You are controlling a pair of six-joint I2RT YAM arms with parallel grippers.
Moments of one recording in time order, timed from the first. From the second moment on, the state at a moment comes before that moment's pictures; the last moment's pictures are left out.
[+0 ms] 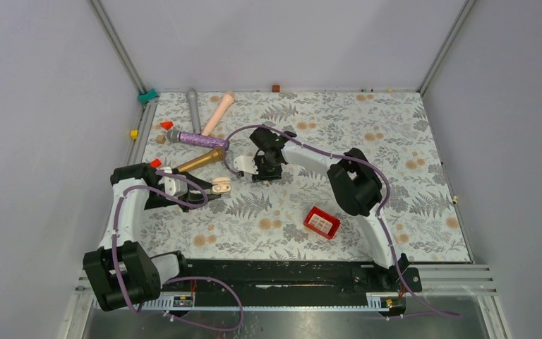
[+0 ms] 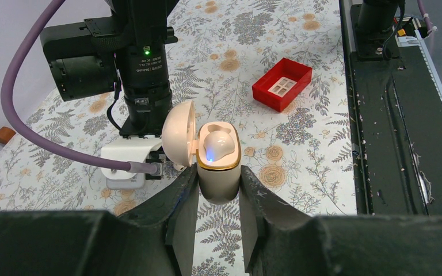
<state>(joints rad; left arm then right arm) 0.24 1.16 0.88 -1.57 1.52 2.06 0.78 2.26 1.78 -0.74 -0.18 -1.04</state>
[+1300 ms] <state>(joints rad) 0.24 1.16 0.88 -1.57 1.52 2.06 0.77 2.16 1.72 -0.89 -0.37 -0.94</state>
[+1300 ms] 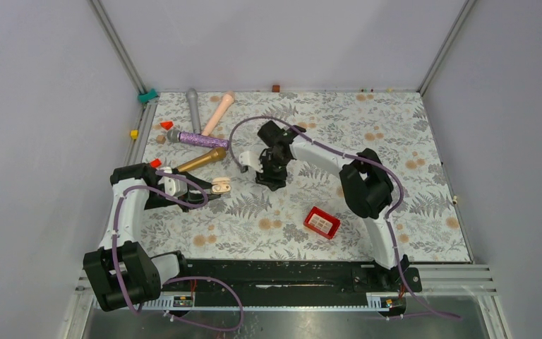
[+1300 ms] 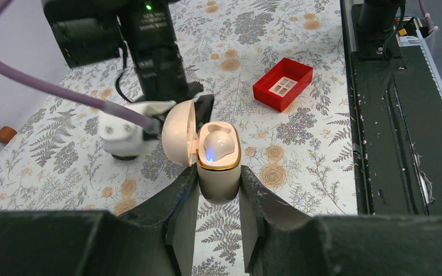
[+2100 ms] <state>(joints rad) 0.24 1.16 0.88 -1.57 1.52 2.06 0.66 2.38 2.03 -1.01 -0.51 -0.19</state>
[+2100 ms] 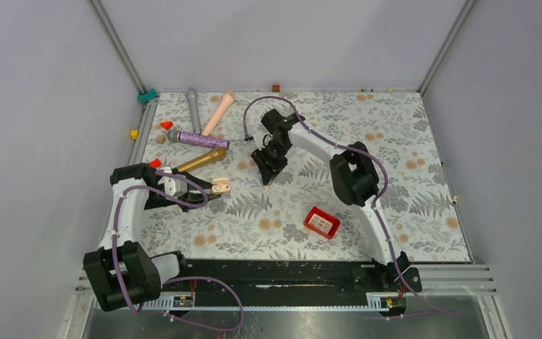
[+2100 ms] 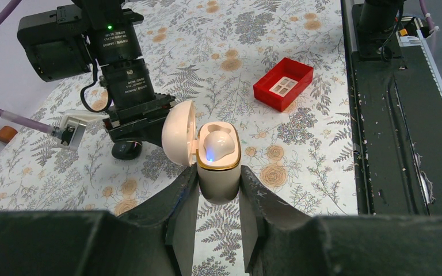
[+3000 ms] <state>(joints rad) 0.24 1.16 0.88 -1.57 1.52 2.06 0.68 2.44 2.09 -1.04 -0.46 -0.05</state>
